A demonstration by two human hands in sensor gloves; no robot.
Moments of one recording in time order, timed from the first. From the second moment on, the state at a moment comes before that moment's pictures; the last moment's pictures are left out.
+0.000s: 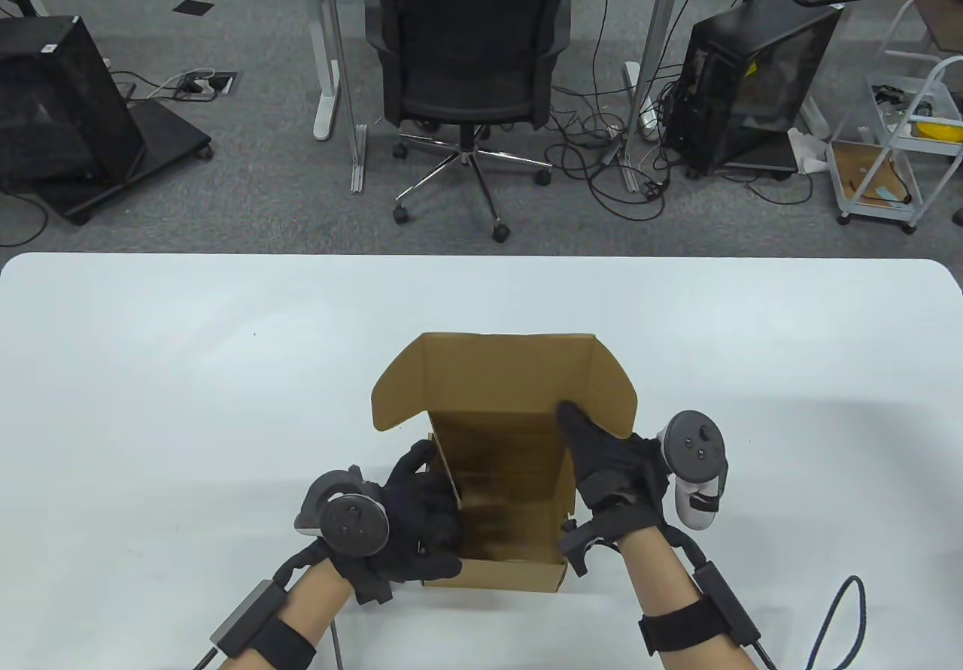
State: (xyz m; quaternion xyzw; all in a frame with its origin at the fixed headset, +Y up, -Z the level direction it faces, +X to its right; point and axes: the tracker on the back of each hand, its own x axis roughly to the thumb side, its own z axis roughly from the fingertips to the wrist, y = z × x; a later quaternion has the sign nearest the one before) left_hand -0.155 -0.740 -0.321 0.05 -0.51 0.28 0.81; right_hand 0.146 -0.662 -0.344 0.13 0.00 0.76 0.64
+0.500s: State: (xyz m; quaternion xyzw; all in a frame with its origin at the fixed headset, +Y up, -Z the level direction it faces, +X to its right) left_hand -0.180 -0.745 -0.328 0.08 -0.43 0.40 0.81; right_hand 0.156 -0.691 -0.356 0.19 0.10 0.67 0.71
